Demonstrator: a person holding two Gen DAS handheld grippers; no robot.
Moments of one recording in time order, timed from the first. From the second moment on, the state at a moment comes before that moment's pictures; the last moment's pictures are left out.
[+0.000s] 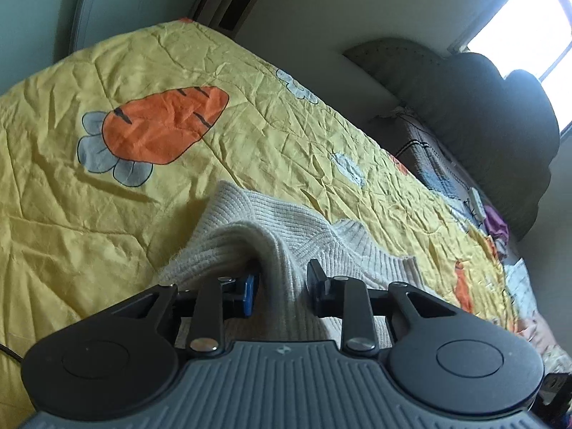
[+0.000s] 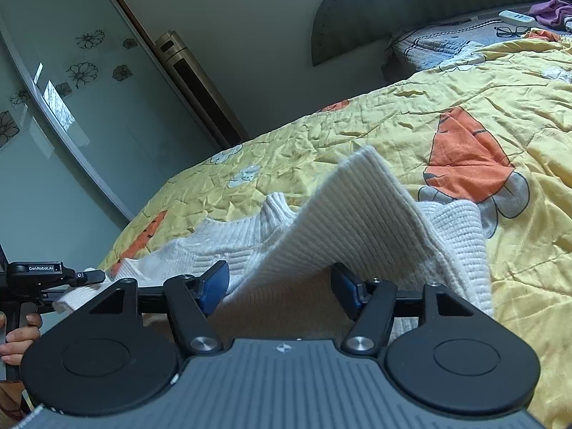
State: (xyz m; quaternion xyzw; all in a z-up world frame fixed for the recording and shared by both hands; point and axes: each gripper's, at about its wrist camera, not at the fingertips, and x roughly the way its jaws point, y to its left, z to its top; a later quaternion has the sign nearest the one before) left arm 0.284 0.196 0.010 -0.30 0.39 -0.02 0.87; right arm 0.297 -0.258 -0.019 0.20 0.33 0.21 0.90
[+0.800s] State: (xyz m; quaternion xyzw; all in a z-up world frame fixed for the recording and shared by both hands) left arm 0.260 0.151 0.021 -0.11 0.36 0.00 0.93; right arm 0.260 -0.188 0.002 0.08 0.30 0.26 0.91
